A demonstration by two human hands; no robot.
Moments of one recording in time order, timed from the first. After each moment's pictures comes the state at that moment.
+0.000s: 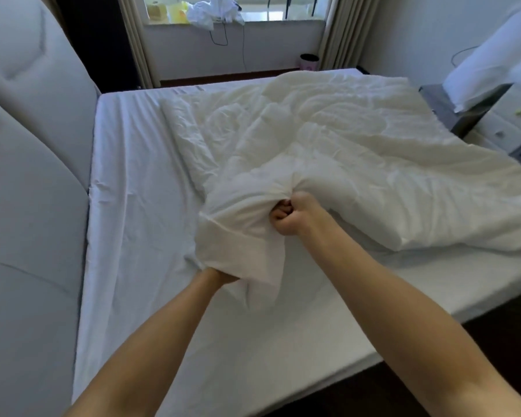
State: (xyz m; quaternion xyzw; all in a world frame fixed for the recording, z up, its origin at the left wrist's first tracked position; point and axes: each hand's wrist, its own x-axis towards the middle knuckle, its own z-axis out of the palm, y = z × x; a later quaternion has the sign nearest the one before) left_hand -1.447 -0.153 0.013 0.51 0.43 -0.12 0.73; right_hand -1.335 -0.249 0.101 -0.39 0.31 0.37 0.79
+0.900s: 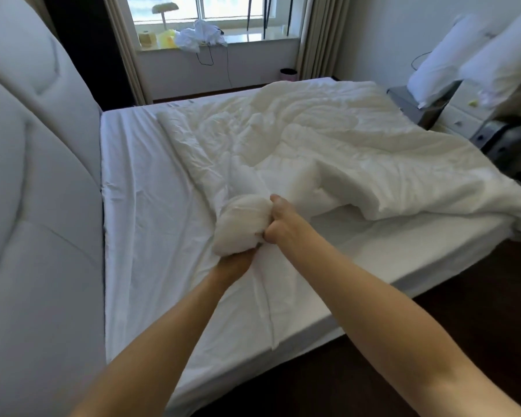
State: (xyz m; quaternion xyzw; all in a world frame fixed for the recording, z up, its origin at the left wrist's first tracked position) left_hand -1.601 -0.205 0.046 0.75 0.17 0.00 0.65; right_hand -1.514 -0.281 0.120 -0.52 0.30 0.32 0.73
